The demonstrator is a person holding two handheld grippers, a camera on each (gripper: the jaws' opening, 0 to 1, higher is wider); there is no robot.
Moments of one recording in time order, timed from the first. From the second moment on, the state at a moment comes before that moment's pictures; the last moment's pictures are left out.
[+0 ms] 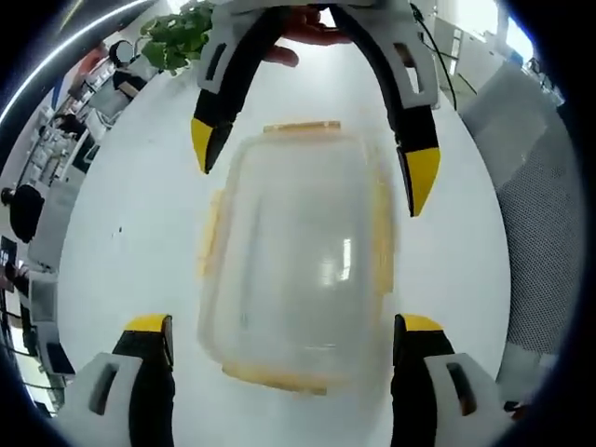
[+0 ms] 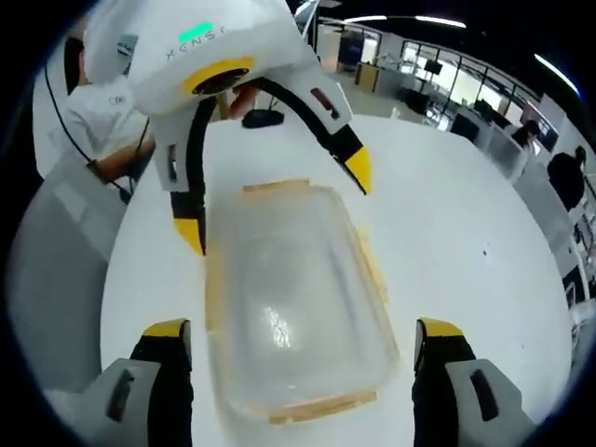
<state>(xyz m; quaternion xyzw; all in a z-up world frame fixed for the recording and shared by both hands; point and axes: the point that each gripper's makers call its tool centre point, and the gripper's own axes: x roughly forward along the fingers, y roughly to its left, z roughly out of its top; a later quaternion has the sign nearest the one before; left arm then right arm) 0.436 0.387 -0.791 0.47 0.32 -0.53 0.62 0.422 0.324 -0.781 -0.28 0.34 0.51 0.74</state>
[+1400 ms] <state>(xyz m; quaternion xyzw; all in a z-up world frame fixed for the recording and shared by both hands) 0.426 0.401 -0.772 0.35 0.30 -0.48 0.75 0.415 0.313 -0.764 -0.18 0.30 0.43 0.83</state>
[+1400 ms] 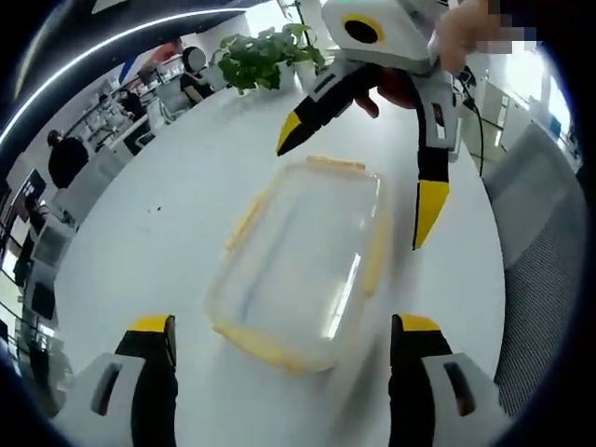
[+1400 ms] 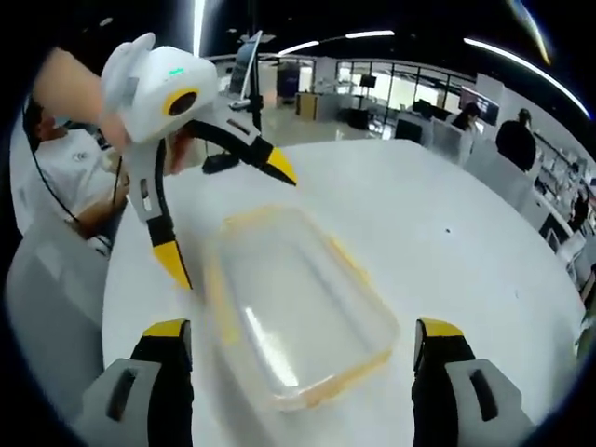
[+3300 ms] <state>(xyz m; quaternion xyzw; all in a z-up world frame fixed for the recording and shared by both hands) 0.397 0.432 -0.762 0.17 0.30 -0.39 0.85 0.390 0.301 -0.730 -0.07 0.23 0.34 0.91</state>
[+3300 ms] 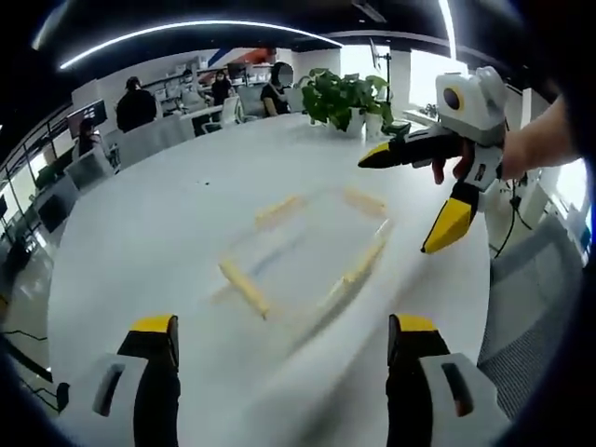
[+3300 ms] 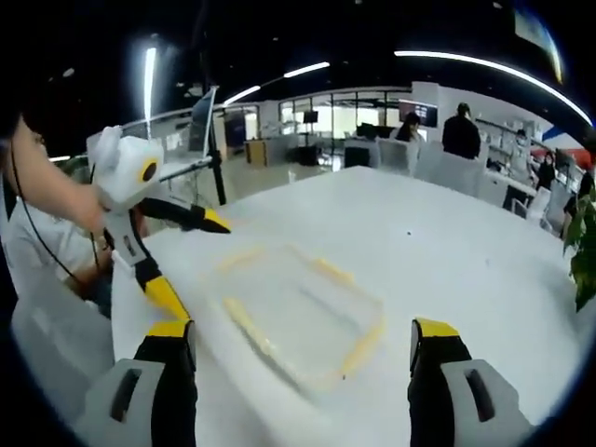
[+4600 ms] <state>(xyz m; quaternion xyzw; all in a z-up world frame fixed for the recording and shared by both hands) 0.354 0.445 -0.739 0.07 0.27 -0.37 0.89 0.341 0.289 -0.715 -0.01 0.22 0.30 0.93</state>
